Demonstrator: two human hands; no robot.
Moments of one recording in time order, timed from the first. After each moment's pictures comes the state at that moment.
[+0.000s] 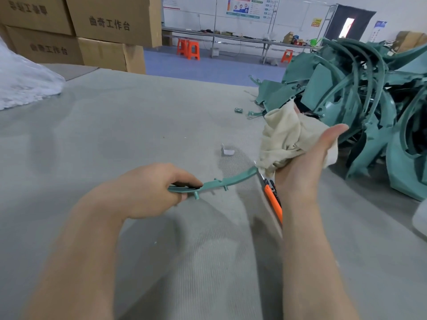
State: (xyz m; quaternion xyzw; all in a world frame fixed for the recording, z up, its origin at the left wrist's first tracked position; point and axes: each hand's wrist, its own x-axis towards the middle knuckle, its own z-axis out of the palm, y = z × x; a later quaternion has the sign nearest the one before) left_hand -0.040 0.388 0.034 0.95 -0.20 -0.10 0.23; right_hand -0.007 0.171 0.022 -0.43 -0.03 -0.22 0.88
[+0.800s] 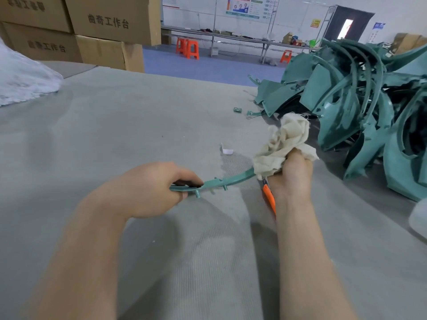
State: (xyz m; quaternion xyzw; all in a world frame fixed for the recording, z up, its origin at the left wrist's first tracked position) left_hand -0.040 0.385 0.032 0.95 -0.21 -0.09 0.21; right_hand 0.016 0.158 0.000 -0.39 0.06 -0.20 0.90
